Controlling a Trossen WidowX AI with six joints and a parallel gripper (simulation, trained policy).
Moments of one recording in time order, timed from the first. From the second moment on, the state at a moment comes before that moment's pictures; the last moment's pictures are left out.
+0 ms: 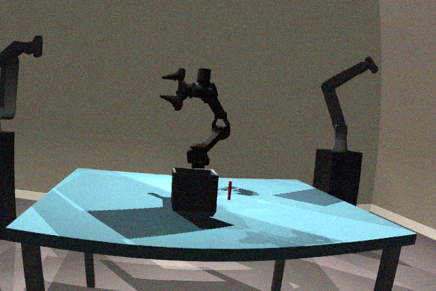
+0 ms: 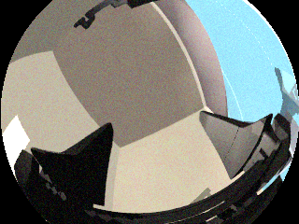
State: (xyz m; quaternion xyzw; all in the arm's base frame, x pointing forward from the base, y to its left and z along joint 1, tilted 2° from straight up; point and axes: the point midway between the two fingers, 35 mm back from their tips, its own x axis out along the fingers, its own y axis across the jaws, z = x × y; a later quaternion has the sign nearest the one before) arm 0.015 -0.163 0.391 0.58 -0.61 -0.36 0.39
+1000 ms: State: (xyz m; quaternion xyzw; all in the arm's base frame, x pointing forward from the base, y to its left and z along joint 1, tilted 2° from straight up) arm 0.199 -0.106 0.364 0.85 -0.23 -0.28 0.39
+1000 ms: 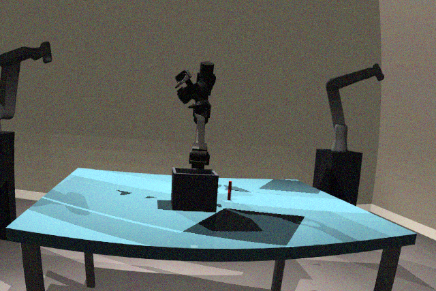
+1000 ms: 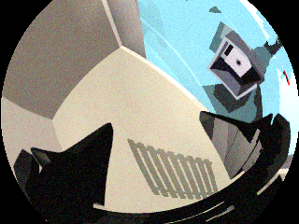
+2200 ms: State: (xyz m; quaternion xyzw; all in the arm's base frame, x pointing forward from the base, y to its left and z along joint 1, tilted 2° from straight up) arm 0.261 0.073 0.256 0.79 0.26 -0.34 0.43
